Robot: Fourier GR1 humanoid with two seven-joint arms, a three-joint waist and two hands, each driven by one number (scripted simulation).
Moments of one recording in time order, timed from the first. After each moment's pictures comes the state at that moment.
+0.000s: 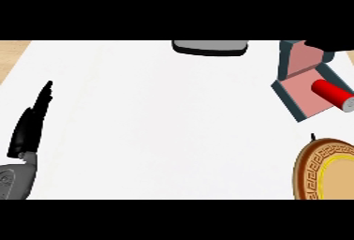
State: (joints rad) left arm -0.19 0.37 0.09 -1.31 -0.21 0.13 0.06; right arm -1.12 -0.61 -0.53 -0.21 0.49 -0.16 -0.35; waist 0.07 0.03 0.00
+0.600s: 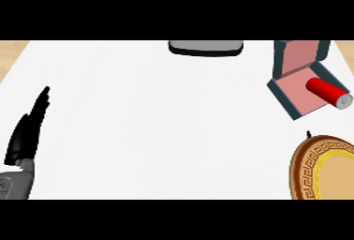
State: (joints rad) left arm -0.14 0.36 0.10 -1.34 -0.21 0.13 0.07; right arm -1.00 -0.82 -0.67 -0.18 0.35 0.02 -0.46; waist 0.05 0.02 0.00
